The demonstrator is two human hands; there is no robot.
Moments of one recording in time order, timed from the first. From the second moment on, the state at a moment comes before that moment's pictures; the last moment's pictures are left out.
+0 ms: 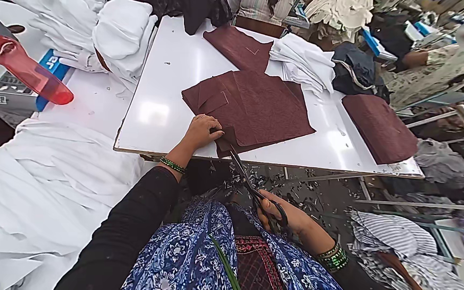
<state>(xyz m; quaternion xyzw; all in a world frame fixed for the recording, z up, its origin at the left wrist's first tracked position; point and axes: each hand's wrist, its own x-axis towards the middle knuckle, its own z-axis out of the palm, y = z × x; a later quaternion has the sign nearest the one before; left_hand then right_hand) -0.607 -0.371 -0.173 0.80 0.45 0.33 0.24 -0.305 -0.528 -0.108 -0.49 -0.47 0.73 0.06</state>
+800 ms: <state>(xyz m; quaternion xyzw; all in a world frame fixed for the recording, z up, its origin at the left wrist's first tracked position) -0.588 -0.355 -0.164 0.80 0.48 0.27 0.23 -0.288 -0.534 -0.101 -0.48 -0.48 0.73 0.00</state>
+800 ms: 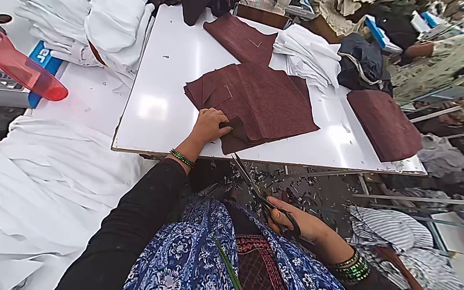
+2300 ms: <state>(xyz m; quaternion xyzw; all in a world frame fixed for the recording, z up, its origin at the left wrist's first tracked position) -0.594 -0.352 -0.173 0.81 0.45 0.31 0.22 -0.347 -0.535 -0.124 -0.51 -0.48 0.71 0.07</state>
